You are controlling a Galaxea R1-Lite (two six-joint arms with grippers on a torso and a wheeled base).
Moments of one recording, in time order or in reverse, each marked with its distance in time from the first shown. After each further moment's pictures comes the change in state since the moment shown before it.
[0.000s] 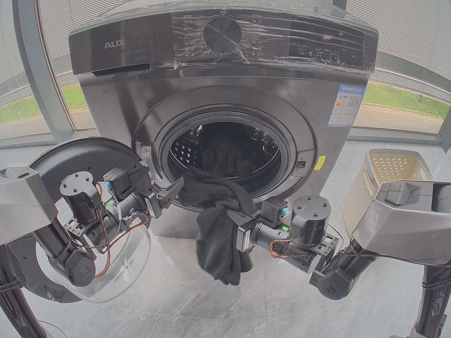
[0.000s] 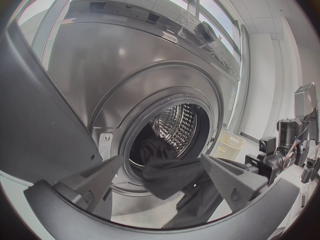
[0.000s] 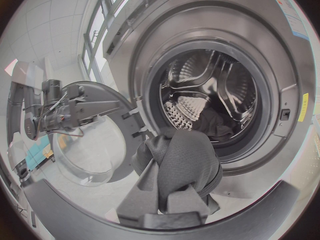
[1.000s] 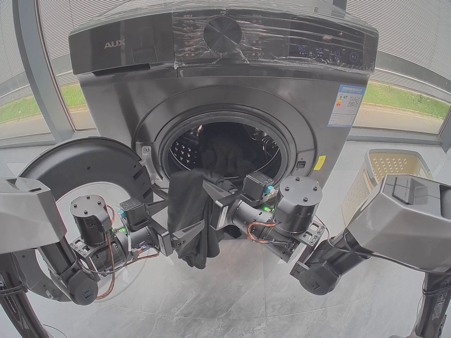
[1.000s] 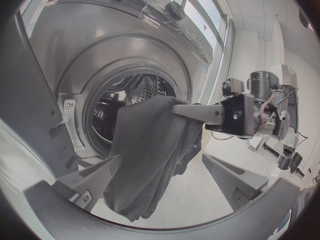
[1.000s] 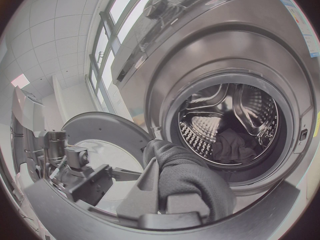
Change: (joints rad) left arm -0.073 0.023 0.133 -0.003 -0.164 0.022; right arm 0.069 -0.012 -0.195 0.024 -0.030 0.071
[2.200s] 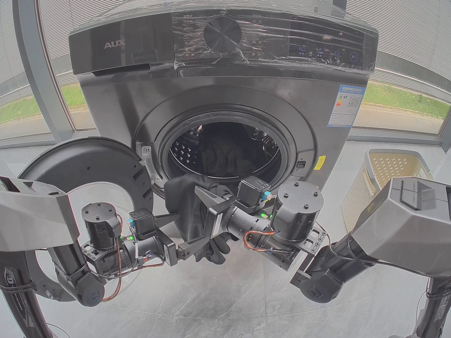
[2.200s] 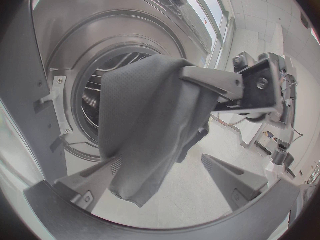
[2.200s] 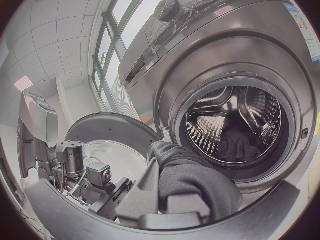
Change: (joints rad) left arm 0.003 0.084 -0.005 -0.002 -0.072 -0.007; right arm 0.049 -0.033 0.034 -0.003 -0.006 0.005
